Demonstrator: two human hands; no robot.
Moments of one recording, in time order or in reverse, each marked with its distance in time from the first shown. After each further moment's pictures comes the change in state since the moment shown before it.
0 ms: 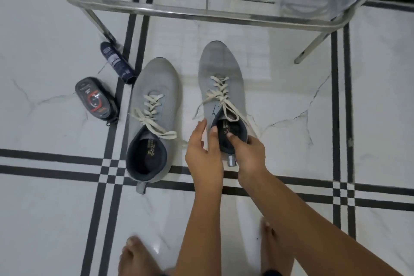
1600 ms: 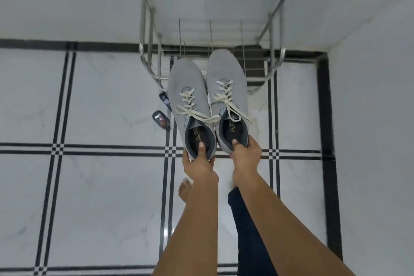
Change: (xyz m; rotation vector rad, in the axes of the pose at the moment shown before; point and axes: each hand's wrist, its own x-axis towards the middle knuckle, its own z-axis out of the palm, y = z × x) left_hand -0.238 0.350 -0.155 -0.526 0.228 -0.626; right_hand -0.421 -0.234 -0.051 0.039 0.185 -0.006
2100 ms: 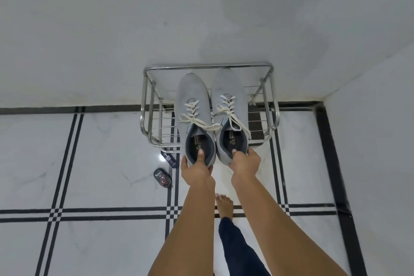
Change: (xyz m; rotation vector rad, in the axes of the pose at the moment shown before) left_hand 0.023 0.087 0.161 0.070 -0.080 0.092; right_hand 0.079 -0.144 0.072 0.220 0.048 0.031
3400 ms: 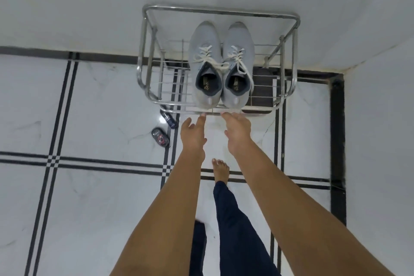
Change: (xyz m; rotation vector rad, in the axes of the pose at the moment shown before) left_hand 0.028 -0.009 -0.020 0.405 -0.170 0.036; right_hand 0.024 0.025 0.013 -0.208 -0.281 0.130
